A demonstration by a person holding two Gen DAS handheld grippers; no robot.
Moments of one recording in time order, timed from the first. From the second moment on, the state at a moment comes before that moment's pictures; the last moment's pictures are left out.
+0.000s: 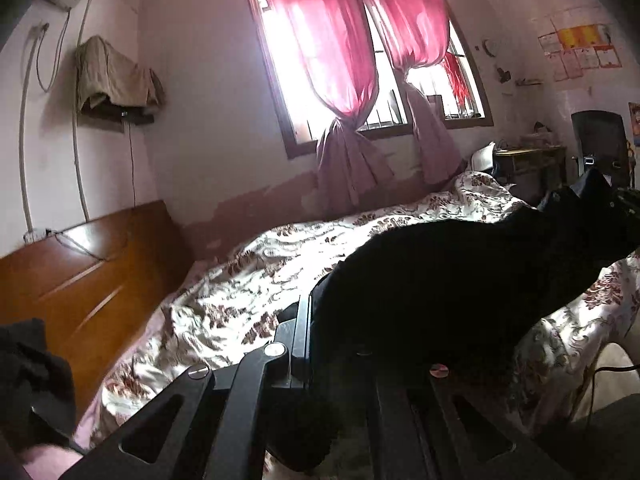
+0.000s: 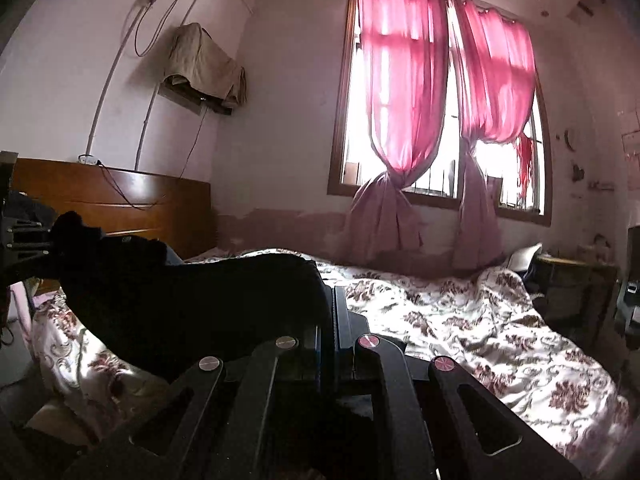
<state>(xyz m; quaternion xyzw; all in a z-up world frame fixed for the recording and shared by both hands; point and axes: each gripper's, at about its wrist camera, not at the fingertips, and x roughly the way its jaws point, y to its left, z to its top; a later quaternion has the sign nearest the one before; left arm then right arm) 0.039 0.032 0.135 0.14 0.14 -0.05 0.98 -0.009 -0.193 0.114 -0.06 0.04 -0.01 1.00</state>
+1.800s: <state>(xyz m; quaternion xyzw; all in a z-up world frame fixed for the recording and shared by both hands) 0.399 0.033 0.003 0.01 0.34 -0.03 0.94 0.359 -0.235 0.003 -0.02 0.24 -0.02 0.97</state>
